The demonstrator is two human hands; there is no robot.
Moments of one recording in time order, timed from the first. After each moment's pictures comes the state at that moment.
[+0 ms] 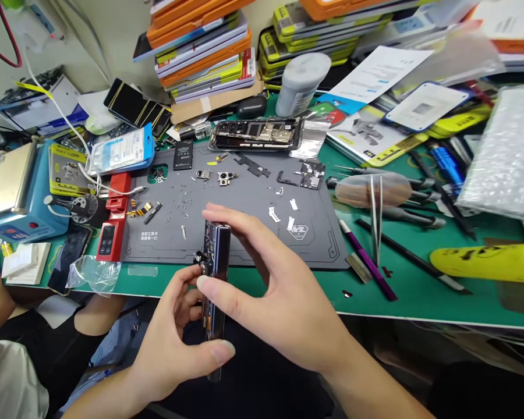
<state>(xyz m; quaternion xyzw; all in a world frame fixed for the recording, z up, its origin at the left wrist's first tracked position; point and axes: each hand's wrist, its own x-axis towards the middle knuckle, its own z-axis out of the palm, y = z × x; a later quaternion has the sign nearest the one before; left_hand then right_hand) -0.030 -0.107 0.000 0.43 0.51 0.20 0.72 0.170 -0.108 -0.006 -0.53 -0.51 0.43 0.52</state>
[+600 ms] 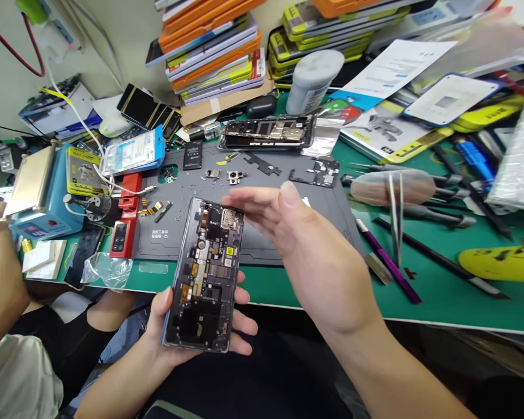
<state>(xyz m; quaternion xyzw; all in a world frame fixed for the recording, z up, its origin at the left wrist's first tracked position) -0.032 -0.091 -0.023 0.13 0.21 0.22 0.94 0.171 -0.079 -0.001 -0.48 -0.33 0.52 0.62</state>
